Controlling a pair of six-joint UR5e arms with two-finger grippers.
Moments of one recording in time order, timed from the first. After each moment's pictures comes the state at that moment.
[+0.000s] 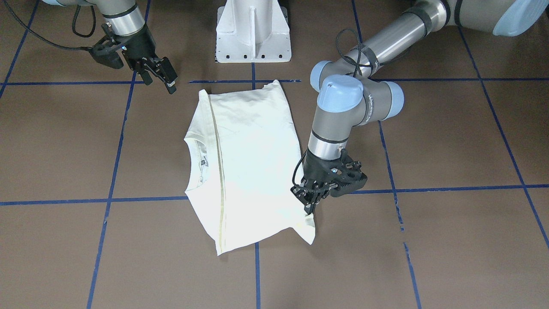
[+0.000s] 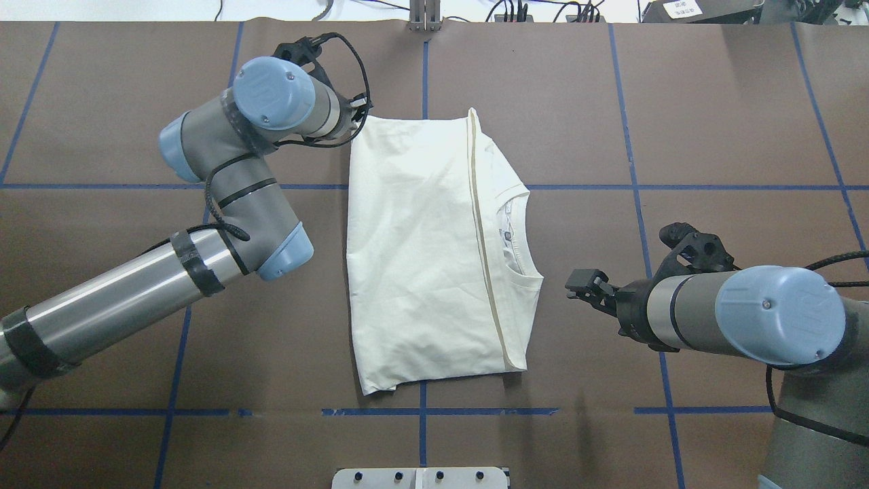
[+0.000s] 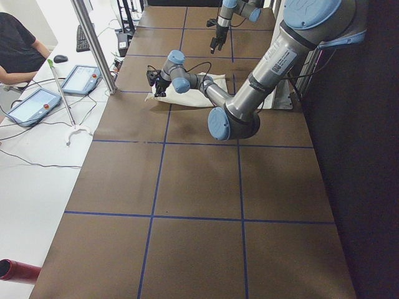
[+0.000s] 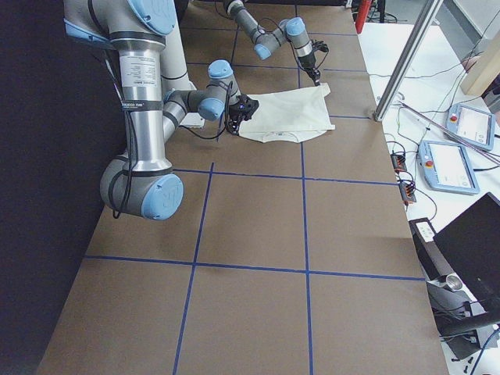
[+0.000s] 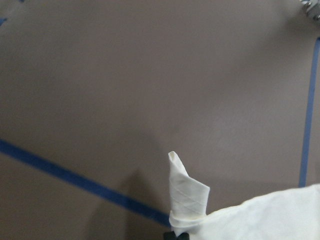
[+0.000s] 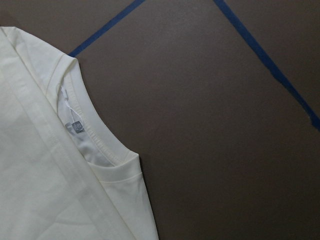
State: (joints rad) left arm -0.72 -2.39 -1.24 -2.11 -1.65 -1.58; right arm 0.41 -1.49 2.21 -1.34 1.66 1.90
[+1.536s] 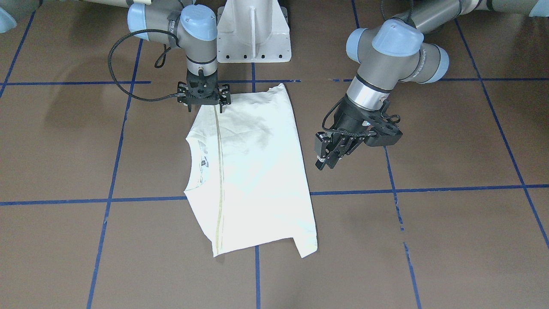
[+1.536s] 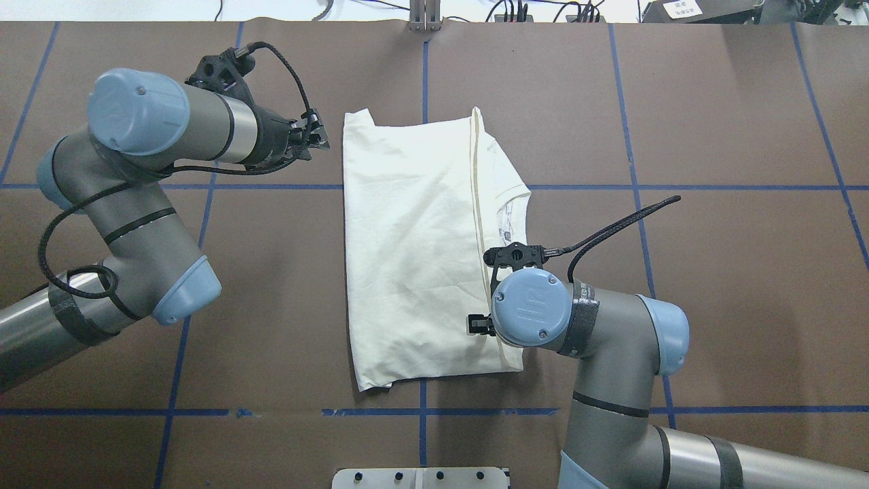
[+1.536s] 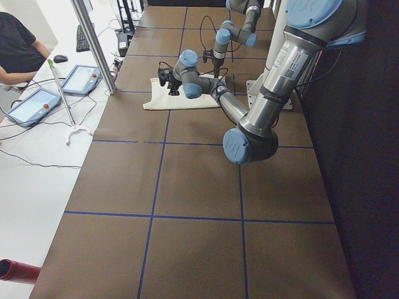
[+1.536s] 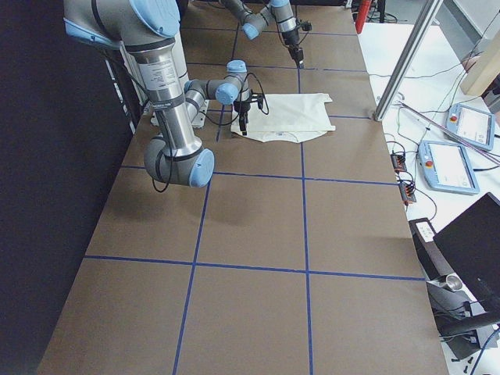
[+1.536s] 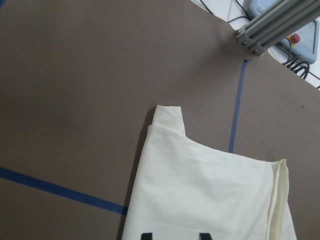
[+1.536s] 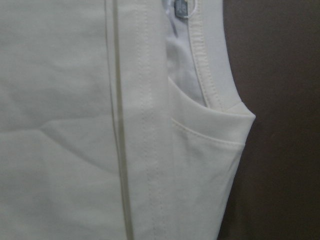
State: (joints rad) left arm -0.73 -2.09 -1.67 -2.13 -1.81 -1.57; right arm 0.32 -1.08 1.82 -1.66 1.65 1.30
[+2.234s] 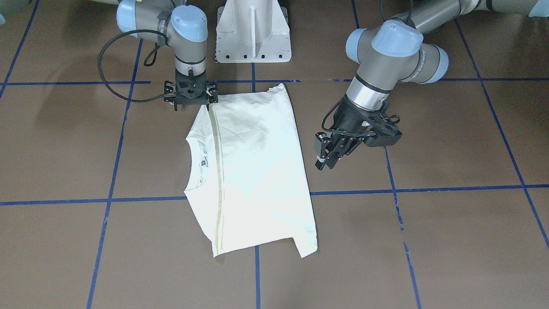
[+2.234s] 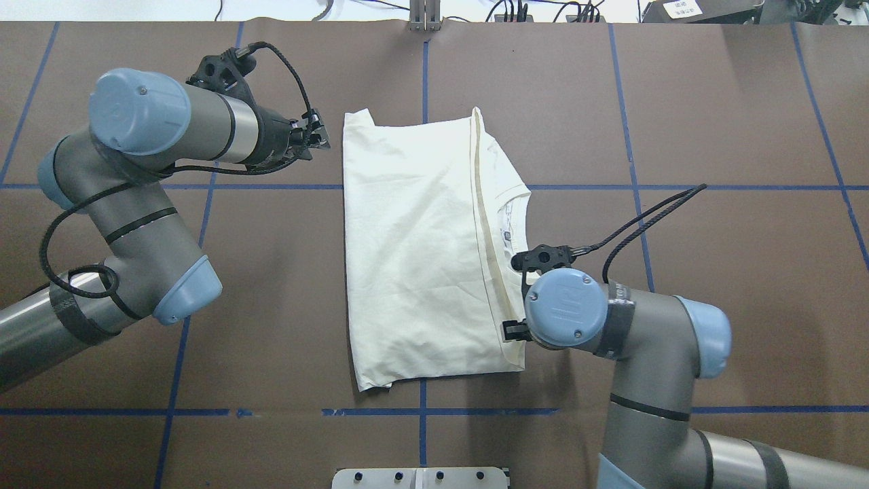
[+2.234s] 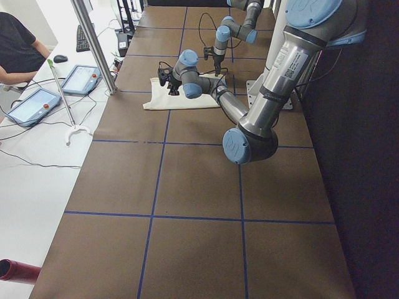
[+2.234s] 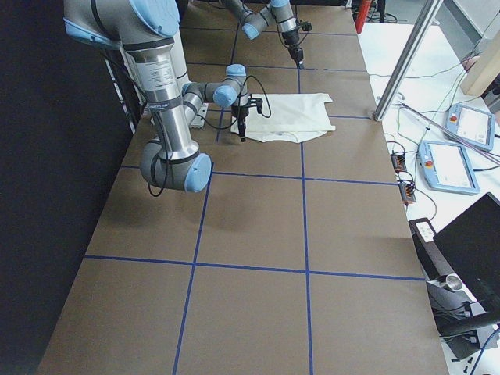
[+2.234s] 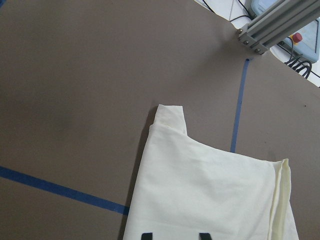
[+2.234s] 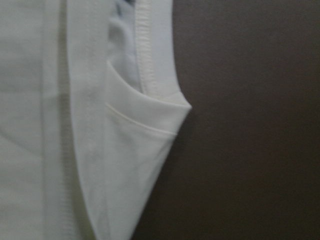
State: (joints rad) left arm -0.73 -2.09 -1.67 -2.13 -1.81 -1.57; right arm 0.34 -1.21 1.93 -1.71 1.66 1.18
